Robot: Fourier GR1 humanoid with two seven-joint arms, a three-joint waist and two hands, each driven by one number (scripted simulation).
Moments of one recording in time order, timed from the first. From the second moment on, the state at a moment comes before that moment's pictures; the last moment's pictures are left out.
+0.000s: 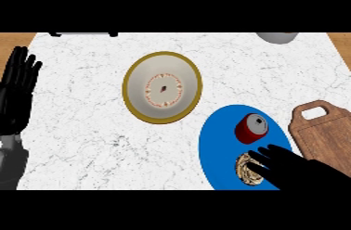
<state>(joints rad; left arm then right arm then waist) -0.22 0.39 0.13 -1.49 0.24 0.10 -0.04 0.06 -0.89 0.42 -2.19 0.50 0.46 0.08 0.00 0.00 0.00</state>
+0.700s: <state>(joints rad) -0.22 0.35 0.17 -1.51 0.20 0.08 -0.02 0.03 -0.67 0.44 -2.01 0.72 0.49 -0.10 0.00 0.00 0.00</state>
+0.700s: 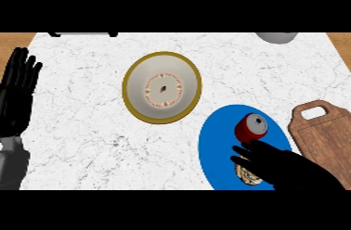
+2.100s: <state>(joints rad) -0.25 0.32 0.22 -1.50 0.15 0.03 0.00 -0.03 -0.42 0.40 -1.66 1.03 0.40 -0.28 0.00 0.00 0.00</state>
